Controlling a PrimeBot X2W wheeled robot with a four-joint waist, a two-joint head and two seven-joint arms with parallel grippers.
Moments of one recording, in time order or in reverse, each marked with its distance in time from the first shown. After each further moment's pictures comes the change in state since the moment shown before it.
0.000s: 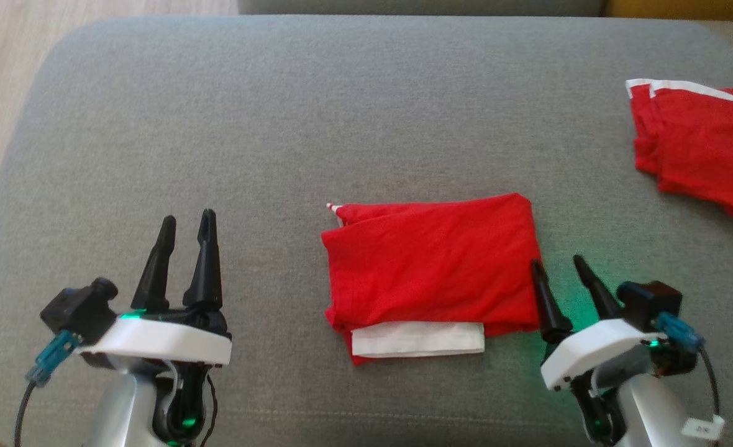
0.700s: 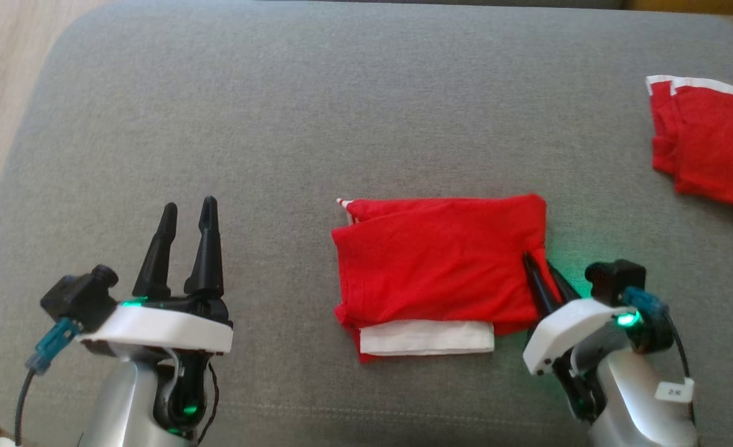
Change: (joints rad) left arm -0.036 -0.001 -0.009 0.014 -0.008 0.000 0.000; right arm -0.121 -0.001 0.063 0.189 0.017 0.000 0.033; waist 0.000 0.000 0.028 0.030
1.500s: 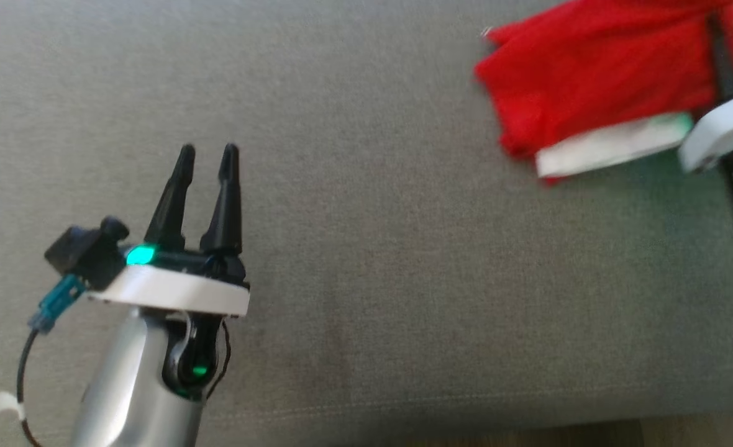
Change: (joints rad) left arm -0.100 0.021 -0.077 -0.064 0.001 0.000 -0.006; right arm -0.410 -0.276 -0.126 -0.130 -0.121 0.000 0.105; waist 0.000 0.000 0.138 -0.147
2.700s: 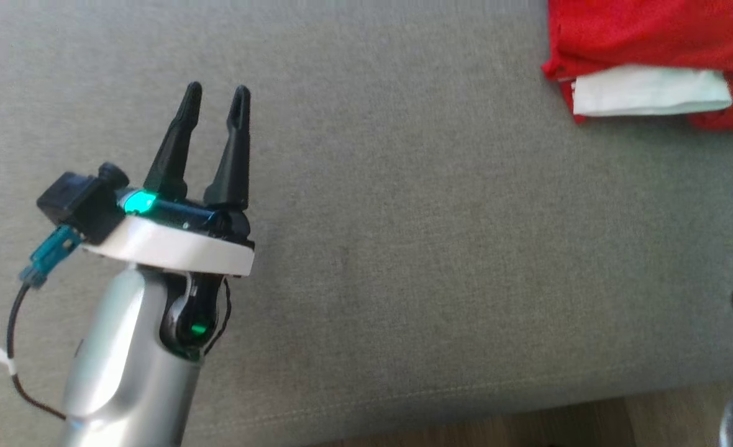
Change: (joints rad) left arm -0.139 0.039 -0.065 0.001 -0.014 0.000 -0.001; right arm -0.110 0.104 -0.236 -0.113 -0.159 0.000 0.043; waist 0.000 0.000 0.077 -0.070
